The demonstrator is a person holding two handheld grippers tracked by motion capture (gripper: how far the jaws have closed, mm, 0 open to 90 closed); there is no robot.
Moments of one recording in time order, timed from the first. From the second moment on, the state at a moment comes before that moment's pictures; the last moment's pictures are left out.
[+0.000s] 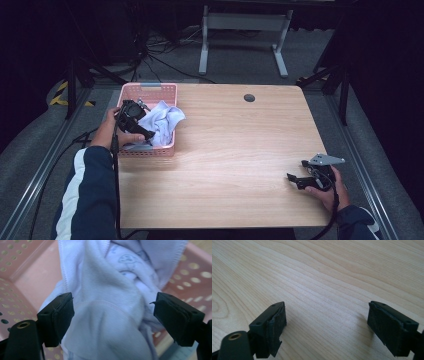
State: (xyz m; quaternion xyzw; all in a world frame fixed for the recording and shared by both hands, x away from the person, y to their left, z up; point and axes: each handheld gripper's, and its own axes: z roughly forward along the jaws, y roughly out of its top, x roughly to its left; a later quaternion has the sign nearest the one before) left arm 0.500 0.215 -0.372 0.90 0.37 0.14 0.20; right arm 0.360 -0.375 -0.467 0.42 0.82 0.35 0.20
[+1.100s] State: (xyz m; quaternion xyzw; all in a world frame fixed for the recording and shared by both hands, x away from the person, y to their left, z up) left arm 0.516 0.193 -0.404 0.93 0.35 0.11 0.05; right arm 0.360 -0.375 -0.468 0.41 0.82 0.35 0.20
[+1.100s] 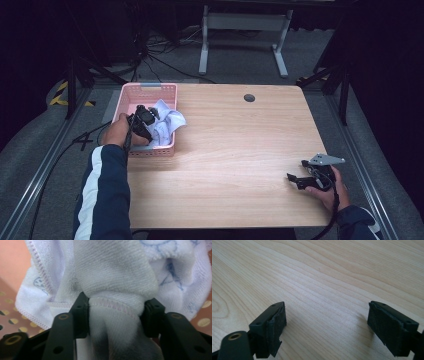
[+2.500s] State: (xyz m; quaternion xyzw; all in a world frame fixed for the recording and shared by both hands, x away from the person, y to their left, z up) left arm 0.465 0.221 -0.307 0.87 0.37 0.24 0.24; right arm 0.360 -0.375 -0.467 0.42 0.82 0.35 0.20
